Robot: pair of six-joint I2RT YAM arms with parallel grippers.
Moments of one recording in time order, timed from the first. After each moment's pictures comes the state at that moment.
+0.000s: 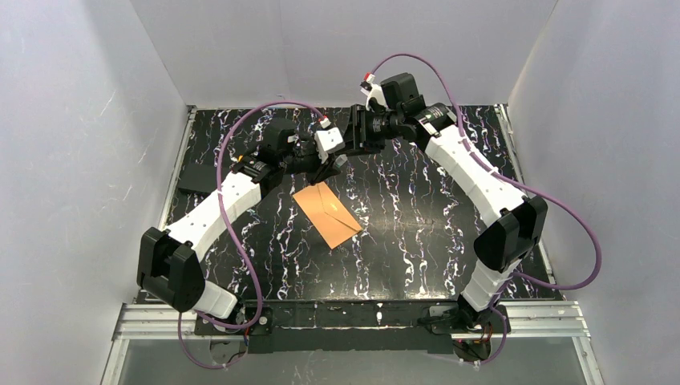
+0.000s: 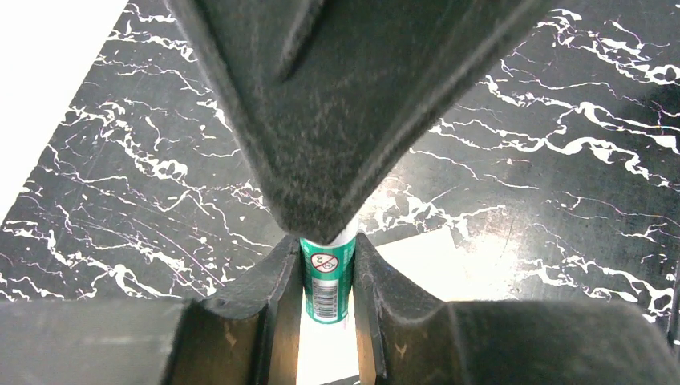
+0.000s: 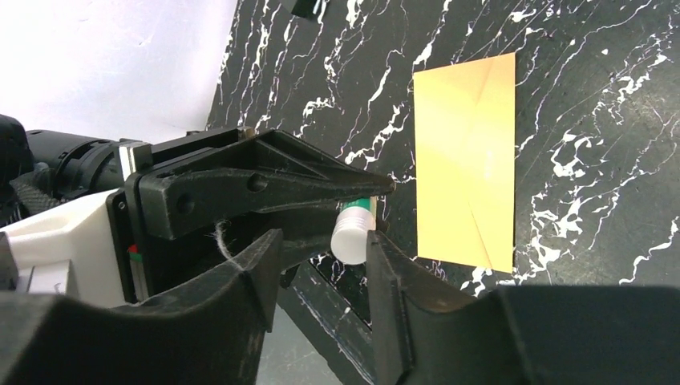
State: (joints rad) left arm -0.51 1.45 1.20 -0.27 0.60 0.45; right arm 0.60 1.74 1.84 -0.78 -0.51 0.54
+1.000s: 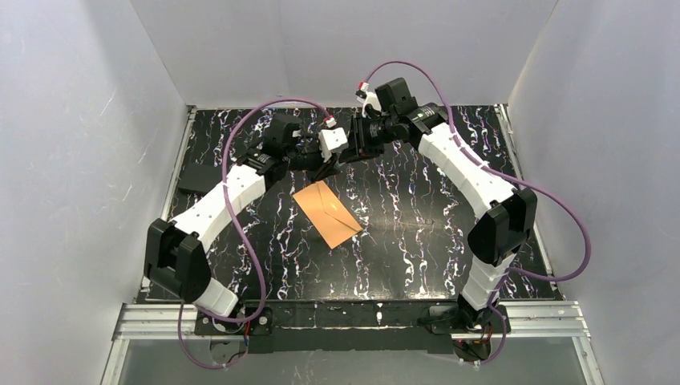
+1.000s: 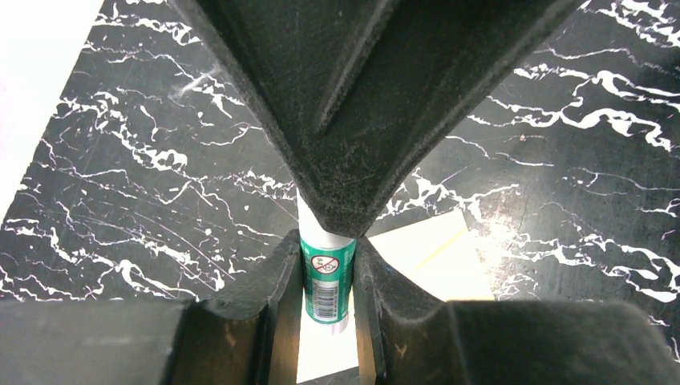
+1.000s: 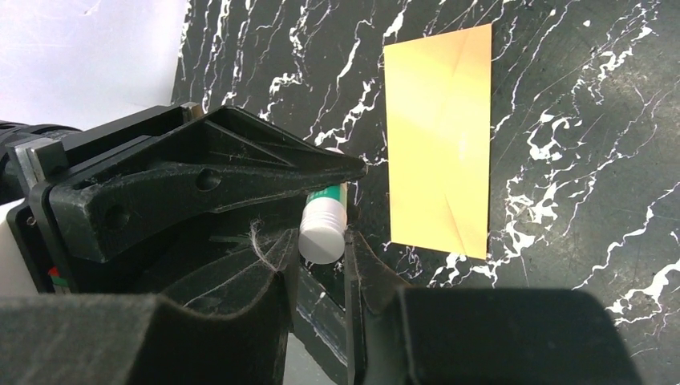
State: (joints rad) left arm -0.50 1.50 1.27 -0.35 0.60 0.53; right arm 0.59 1.80 1.87 -0.86 -0.52 0.45
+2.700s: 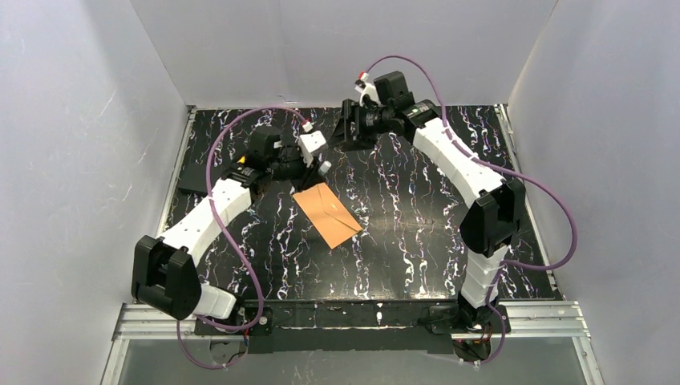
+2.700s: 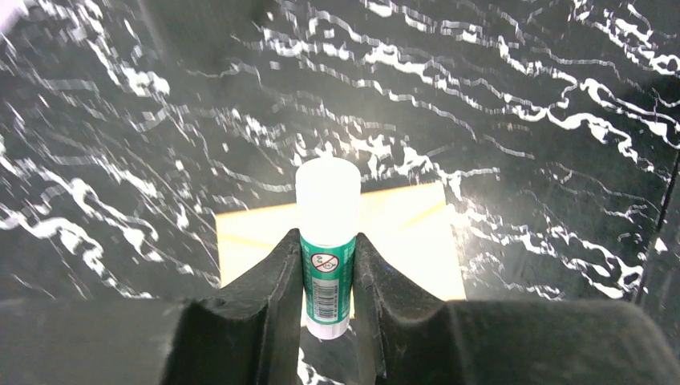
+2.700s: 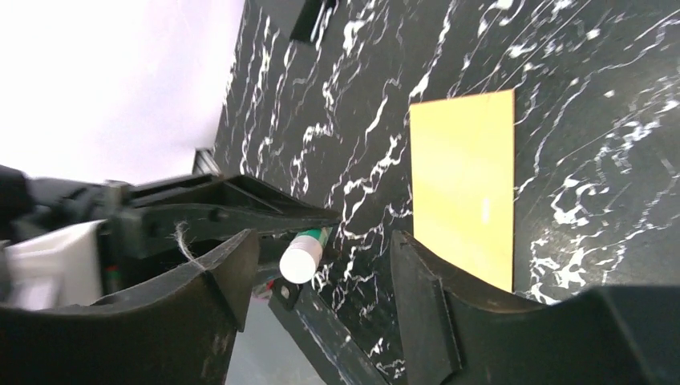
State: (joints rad) left arm -0.41 1.39 1.12 -0.30 0.62 0.40; right arm 0.57 1.89 1.90 -0.71 -0.58 0.53
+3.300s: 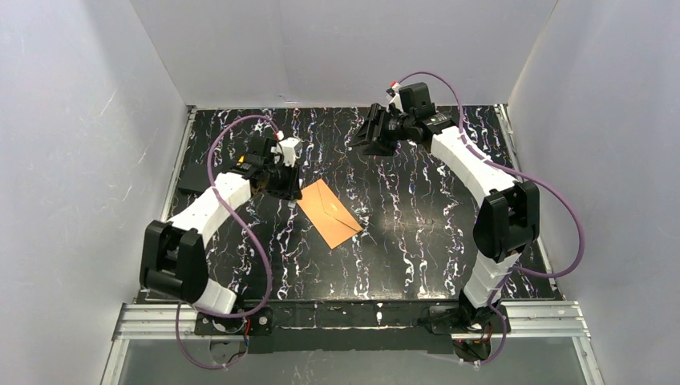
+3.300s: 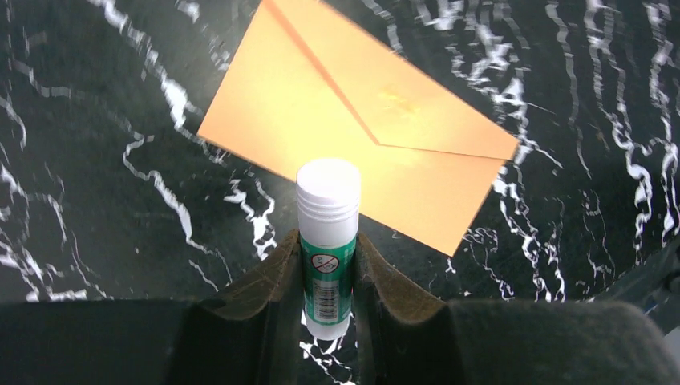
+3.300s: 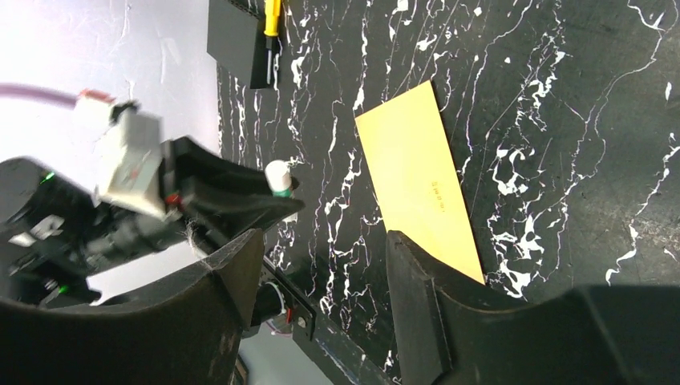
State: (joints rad) left arm -0.32 1.45 1.07 -0.53 0.34 0.00; right arm 0.43 1.80 1.64 -0.54 -0.55 0.71
